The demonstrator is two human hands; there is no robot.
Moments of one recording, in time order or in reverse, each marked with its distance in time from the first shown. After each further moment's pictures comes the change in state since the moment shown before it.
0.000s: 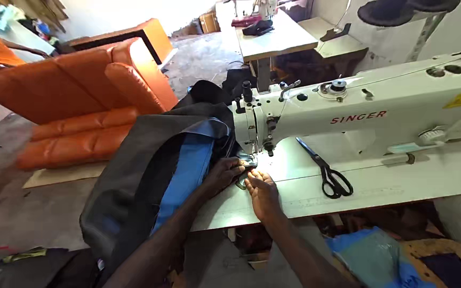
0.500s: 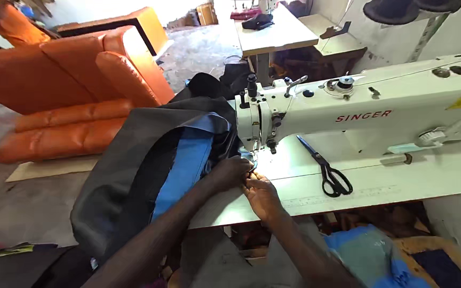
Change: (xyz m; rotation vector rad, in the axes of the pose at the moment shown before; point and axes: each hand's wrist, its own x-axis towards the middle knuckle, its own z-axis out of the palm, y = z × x) left_hand 0.001 0.020 0.004 0.686 -0.219 0.312; right_hand 0.002 0.001 -0.003 0.097 -0.136 0.143
